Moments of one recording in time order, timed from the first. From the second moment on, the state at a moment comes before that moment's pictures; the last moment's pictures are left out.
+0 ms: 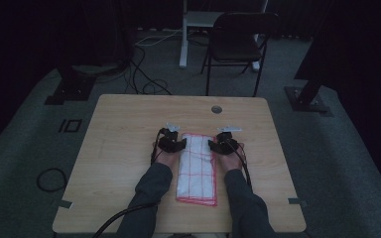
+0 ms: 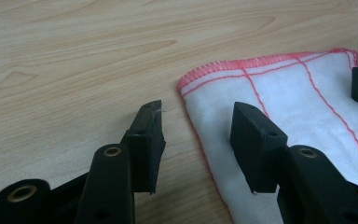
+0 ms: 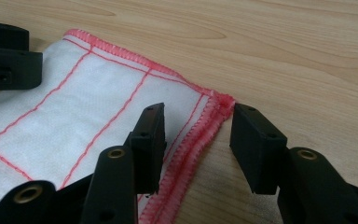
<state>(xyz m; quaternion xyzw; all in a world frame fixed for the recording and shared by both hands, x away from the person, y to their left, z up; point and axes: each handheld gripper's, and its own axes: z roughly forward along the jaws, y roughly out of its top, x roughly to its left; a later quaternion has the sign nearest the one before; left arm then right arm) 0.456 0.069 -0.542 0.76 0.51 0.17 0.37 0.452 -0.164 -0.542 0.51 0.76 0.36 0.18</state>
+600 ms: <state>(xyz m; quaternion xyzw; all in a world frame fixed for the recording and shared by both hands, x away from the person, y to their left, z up) 0.455 0.058 -0.539 0.76 0.51 0.16 0.36 0.454 -0.157 -0.542 0.50 0.77 0.36 0.17</state>
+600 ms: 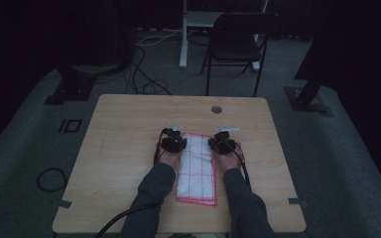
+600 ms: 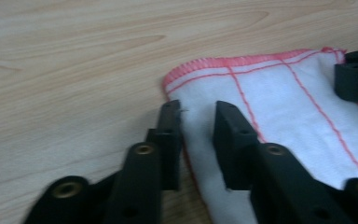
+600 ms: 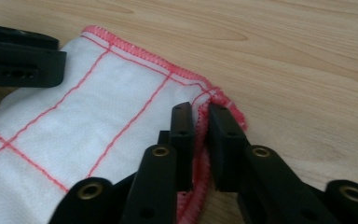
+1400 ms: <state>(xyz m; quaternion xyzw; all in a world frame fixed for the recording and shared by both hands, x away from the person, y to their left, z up) 0.456 0.062 -0.514 0.77 0.48 0.15 0.40 0.451 -0.164 -0.526 0.49 0.76 0.39 0.19</state>
